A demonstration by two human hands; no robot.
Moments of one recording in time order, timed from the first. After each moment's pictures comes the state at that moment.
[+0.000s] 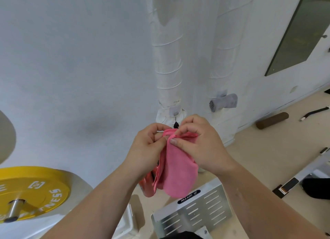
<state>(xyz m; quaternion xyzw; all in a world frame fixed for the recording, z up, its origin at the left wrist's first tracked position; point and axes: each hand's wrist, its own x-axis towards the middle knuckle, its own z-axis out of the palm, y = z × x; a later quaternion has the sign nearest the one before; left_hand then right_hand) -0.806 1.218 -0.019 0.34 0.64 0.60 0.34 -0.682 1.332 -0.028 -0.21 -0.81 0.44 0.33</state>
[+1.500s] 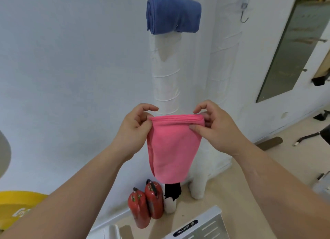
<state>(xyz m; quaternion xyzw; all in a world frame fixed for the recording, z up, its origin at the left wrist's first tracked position) -0.870 1.255 0.042 0.44 0.64 0.60 0.17 -0.678 1.406 0.045 -0.15 -0.81 0.45 0.33</state>
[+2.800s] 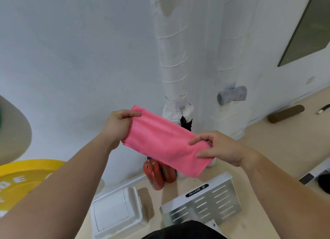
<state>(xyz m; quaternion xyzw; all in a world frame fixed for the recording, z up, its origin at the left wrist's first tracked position) -0.939 1.221 -0.053 0.28 0.80 0.49 0.19 -0.655 1.394 -0.089 -0.22 -0.77 0.60 0.04</state>
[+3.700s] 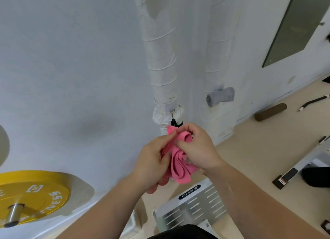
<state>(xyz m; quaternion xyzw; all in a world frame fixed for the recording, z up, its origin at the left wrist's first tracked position) -0.808 1.228 -0.083 0.52 0.72 0.43 0.16 -0.693 1.342 -0.072 -0.36 -0.69 0.57 0.28</state>
